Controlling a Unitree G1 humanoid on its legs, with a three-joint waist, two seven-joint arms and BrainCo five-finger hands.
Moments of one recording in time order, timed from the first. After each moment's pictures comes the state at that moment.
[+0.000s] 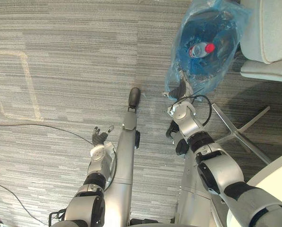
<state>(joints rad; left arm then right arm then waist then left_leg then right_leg) -0.46 0.05 0.18 0.91 -0.38 -0.16 0.29 -0.96 -0.11 0.12 0.90 -0.38 0.06 -0.48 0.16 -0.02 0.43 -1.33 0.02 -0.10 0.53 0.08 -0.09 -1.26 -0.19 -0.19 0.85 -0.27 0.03</state>
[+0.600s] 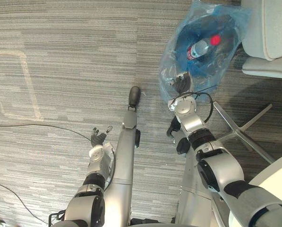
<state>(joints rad) -0.46 0.05 0.22 0.91 -0.38 -0.16 0.28 -0.95 -0.10 0.08 0.81 -0.22 0.00 -0.47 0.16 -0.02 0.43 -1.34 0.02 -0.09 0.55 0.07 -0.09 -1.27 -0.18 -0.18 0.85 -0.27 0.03</state>
